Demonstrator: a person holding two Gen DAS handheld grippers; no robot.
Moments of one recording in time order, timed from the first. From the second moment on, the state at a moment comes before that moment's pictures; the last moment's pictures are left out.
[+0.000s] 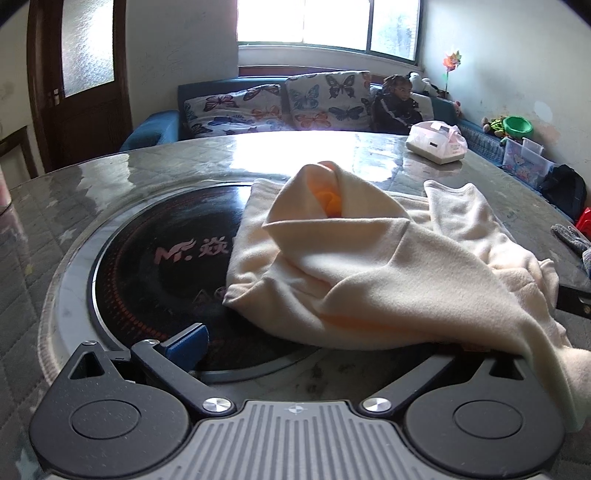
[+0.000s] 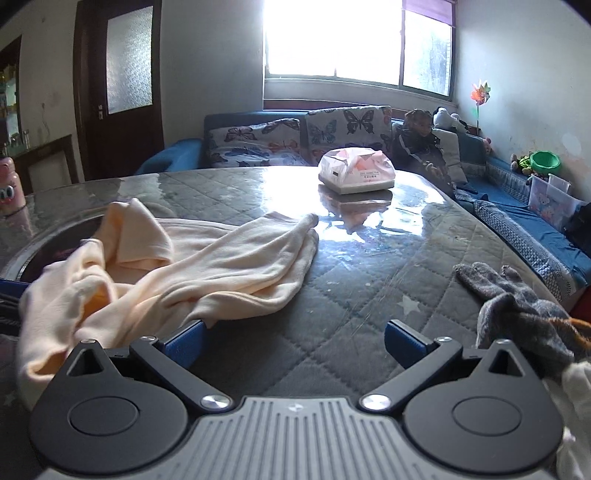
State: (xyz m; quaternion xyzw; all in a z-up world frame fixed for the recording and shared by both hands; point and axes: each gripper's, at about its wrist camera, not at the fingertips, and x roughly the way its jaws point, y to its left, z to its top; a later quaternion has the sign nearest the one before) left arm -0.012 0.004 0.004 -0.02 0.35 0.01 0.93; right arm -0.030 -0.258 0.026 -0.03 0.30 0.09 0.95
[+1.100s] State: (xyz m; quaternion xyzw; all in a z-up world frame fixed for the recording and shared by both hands) left arm -0.074 -0.007 0.029 -0.02 0.37 0.06 0.93; right arm -0.092 -0.235 0.037 -0.02 0.31 0.11 0.94
